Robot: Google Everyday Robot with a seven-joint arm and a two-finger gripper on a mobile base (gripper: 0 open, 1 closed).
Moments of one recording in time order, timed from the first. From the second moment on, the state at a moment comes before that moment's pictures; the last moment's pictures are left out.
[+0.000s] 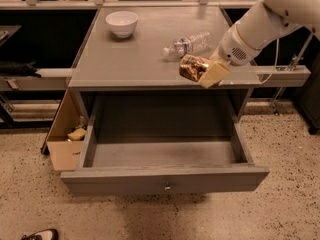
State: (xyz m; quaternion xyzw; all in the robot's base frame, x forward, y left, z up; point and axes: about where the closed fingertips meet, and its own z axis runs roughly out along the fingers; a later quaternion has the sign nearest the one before) arm 0.621 -0.135 0.877 -0.55 0.79 0.09 0.25
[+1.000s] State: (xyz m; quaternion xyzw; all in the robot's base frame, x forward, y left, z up) arm 0.538 -0.125 0.802 -0.58 0.76 0.16 0.26
